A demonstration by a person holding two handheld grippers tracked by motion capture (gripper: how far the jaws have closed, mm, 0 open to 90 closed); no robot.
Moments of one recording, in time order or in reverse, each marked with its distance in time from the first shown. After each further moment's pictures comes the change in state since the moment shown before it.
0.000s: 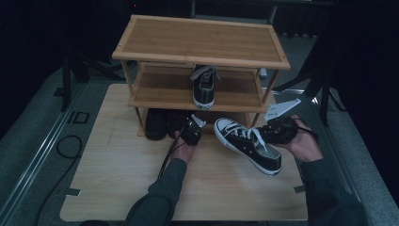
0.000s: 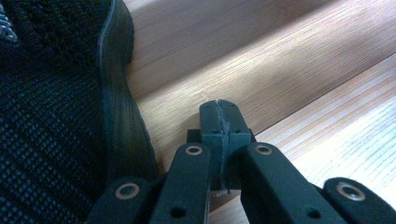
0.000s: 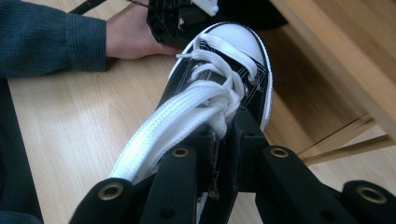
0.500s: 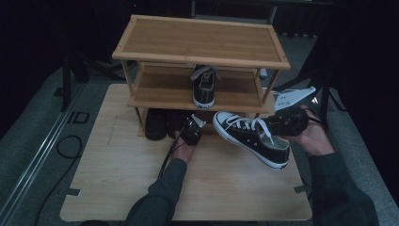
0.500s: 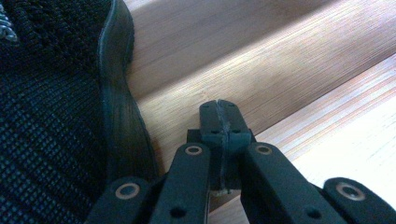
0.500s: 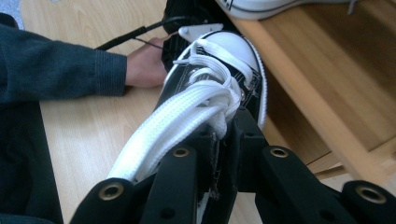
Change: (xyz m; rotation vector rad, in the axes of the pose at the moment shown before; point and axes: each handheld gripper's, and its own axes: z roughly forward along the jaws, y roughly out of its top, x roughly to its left) left arm 0.000 0.000 0.000 0.009 -0.013 0.002; right arm 0.000 0.024 -0.040 -0.085 0.024 -0.024
